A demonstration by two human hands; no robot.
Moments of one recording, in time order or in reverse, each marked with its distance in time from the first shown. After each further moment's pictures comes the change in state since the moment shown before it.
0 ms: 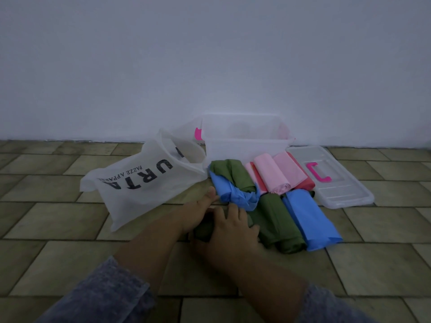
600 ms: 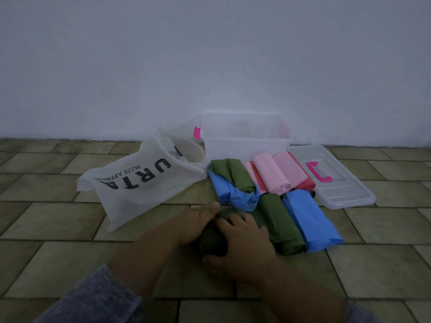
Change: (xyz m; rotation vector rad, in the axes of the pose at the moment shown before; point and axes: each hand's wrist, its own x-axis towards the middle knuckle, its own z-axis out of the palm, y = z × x) left_hand 0.002 -0.018 0.003 0.290 -0.251 -0.054; right_hand -0.010 0.031 -0.019 -0.044 -0.142 -0.223
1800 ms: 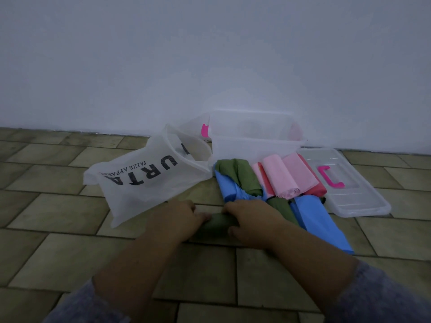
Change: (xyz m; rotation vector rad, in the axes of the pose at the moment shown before) left_hand 0.008 -0.022 -0.017 0.597 0.310 -0.118; right_hand 0.052 0.028 -0.039 -0.126 -0.124 -0.243
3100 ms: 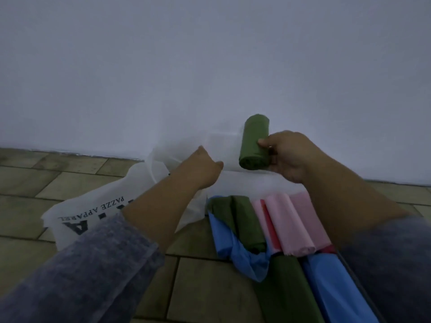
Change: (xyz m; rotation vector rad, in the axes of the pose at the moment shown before) left_hand 0.147 0.091 -0.099 -0.385 0.081 -0.006; right_hand 0.109 0.112 -0.144 1.585 0.383 0.443
